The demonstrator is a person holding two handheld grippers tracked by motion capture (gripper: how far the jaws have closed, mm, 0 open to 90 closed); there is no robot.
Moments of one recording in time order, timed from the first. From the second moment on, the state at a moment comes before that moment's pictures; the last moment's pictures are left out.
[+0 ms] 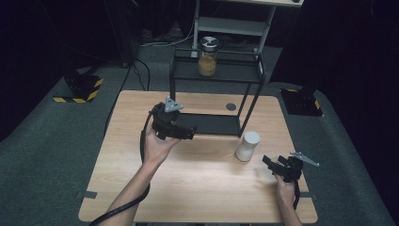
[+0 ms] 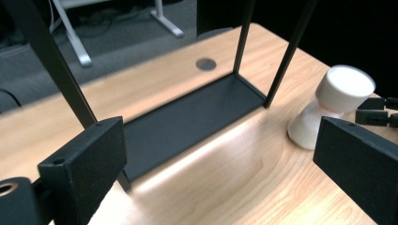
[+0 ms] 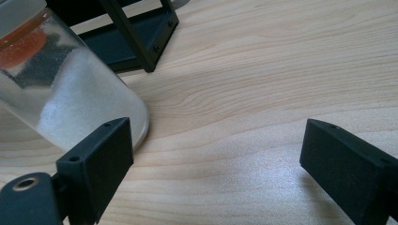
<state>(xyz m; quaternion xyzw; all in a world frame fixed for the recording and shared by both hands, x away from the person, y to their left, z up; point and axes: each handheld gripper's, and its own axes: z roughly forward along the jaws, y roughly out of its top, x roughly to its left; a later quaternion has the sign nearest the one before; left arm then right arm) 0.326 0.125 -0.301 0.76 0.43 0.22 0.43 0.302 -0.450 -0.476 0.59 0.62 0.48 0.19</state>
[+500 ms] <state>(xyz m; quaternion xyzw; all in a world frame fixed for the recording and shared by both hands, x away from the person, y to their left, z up) 0.315 0.119 -0.389 0.76 0.46 0.20 0.41 0.303 -0.448 -0.474 0.59 0.62 0.47 0.19</state>
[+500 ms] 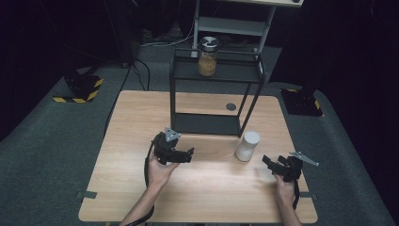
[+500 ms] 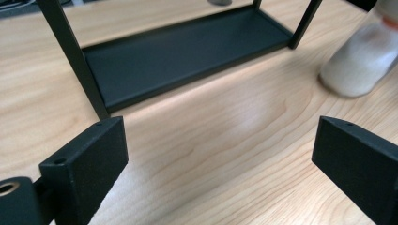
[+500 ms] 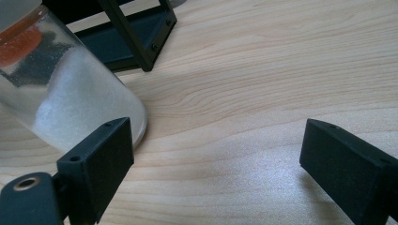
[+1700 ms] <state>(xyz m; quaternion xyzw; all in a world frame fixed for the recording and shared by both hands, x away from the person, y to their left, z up) 0.334 0.082 -0.456 0.76 0.49 0.20 0.37 0.304 -0.445 -0.474 0.58 0.64 0.47 0.20</state>
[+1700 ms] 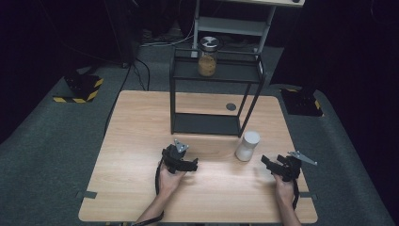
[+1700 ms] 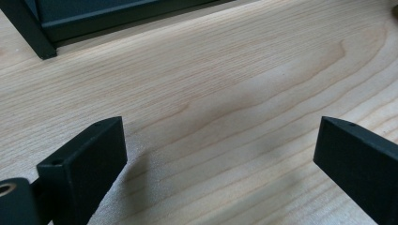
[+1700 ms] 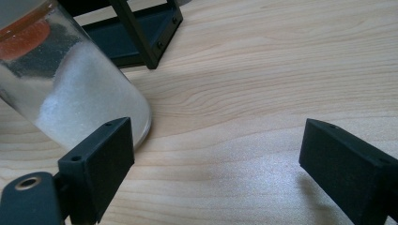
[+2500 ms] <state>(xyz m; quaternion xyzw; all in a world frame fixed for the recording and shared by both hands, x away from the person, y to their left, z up) 0.342 0.069 -0.452 0.78 0.48 0.20 0.34 0.302 -0.434 -0.469 0.57 0.65 0.45 0.22</state>
